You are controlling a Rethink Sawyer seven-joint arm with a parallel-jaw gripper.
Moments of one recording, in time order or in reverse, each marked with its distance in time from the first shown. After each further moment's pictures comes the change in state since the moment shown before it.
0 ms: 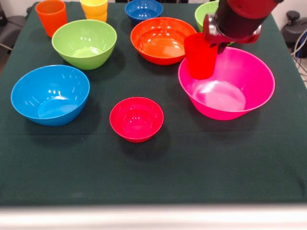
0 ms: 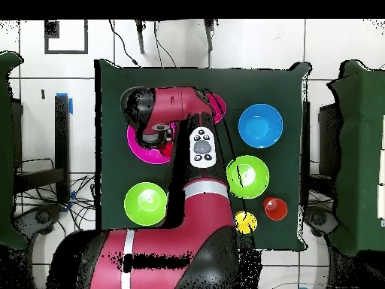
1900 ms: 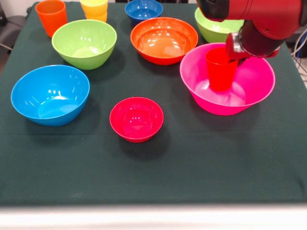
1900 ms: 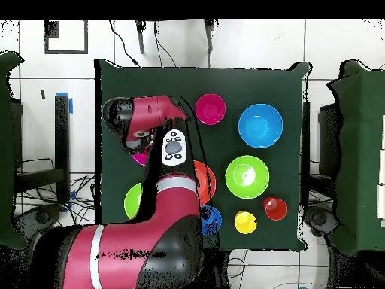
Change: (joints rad) arm 0.114 0.100 -0.067 -0.050 0.069 -0.058 0.000
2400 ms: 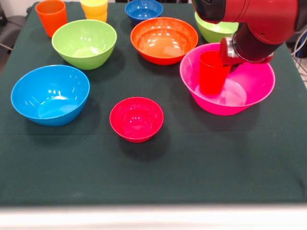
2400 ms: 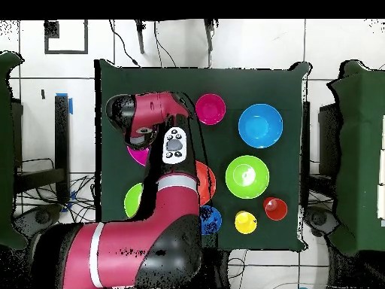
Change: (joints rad) arm 0.004 0.026 -0.026 -0.056 -0.011 0.001 0.000
